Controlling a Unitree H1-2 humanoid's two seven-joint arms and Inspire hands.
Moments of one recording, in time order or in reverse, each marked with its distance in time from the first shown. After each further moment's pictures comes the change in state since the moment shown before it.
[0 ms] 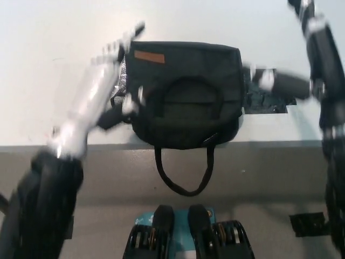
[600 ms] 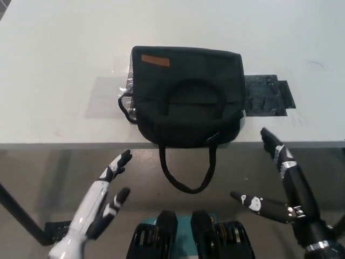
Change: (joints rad) left_arm 0.367 -0.065 0.035 0.197 -0.236 -0.148 -0.002; right_arm 0.411 0.065 0.037 0.265 0.077 -0.244 0.002
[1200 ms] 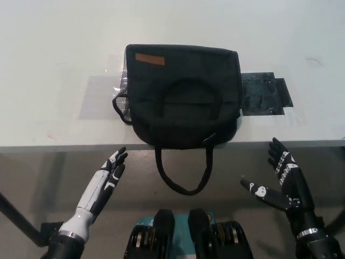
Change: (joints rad) left_arm -0.123 -0.012 0.050 0.333 -0.061 -0.071 0.000; right_arm -0.093 0.057 -0.135 0.320 0.160 -0.059 0.019
